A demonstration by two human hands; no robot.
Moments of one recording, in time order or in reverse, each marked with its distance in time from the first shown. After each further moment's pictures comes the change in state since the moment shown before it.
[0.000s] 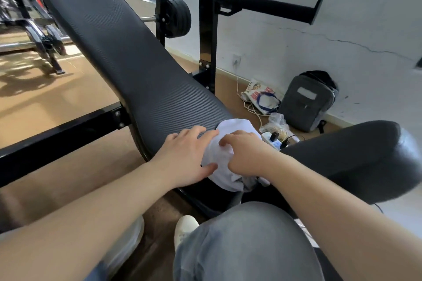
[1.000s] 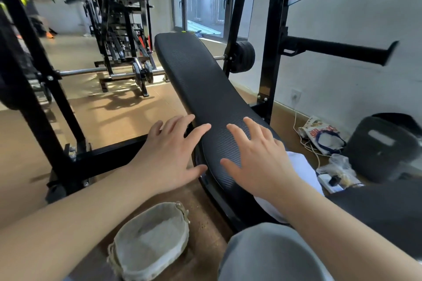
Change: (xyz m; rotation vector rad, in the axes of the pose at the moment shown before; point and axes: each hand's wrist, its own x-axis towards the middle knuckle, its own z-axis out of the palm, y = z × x) left_hand -0.121 -0.042 -0.111 0.361 0.216 -0.278; right_hand -0.049 -0.098 -0.028 -0.049 0.618 -0.351
